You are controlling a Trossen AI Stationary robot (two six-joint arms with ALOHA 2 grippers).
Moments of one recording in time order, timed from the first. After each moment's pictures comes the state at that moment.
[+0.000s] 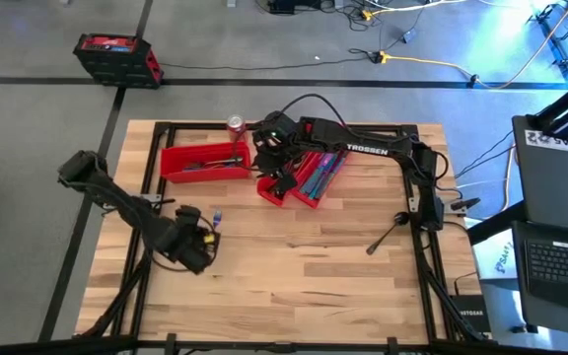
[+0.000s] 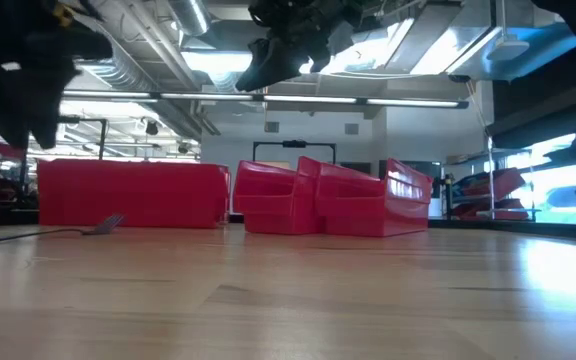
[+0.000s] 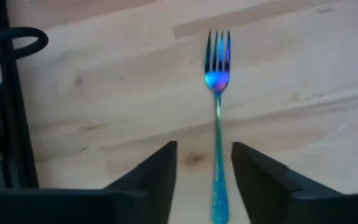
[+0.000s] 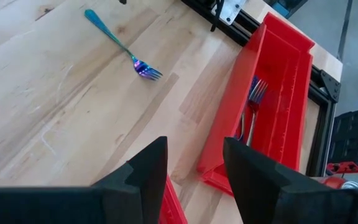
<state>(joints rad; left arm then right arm) -0.57 1.40 0.95 -1.21 -0.41 -1.93 -0.25 2.01 1.90 -0.70 -0.33 -0.78</state>
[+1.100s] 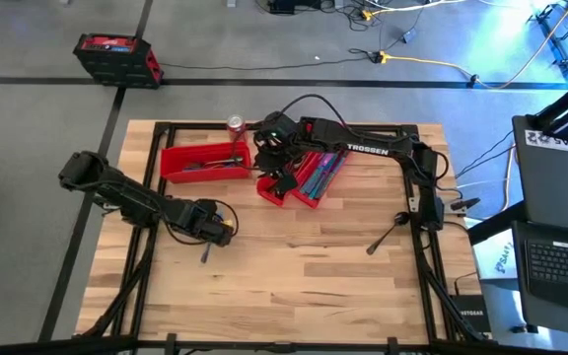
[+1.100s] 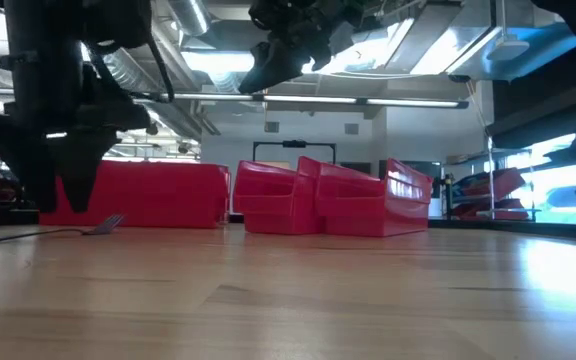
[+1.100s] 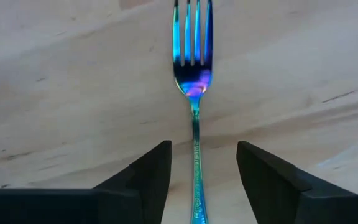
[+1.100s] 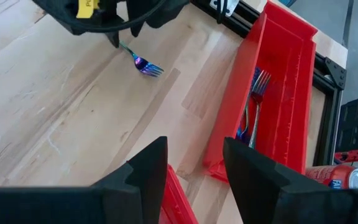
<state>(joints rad) -0.30 1.42 0.76 -0.81 -0.21 -1.60 -0.26 2.01 1.90 -0.71 -0.32 -0.73</state>
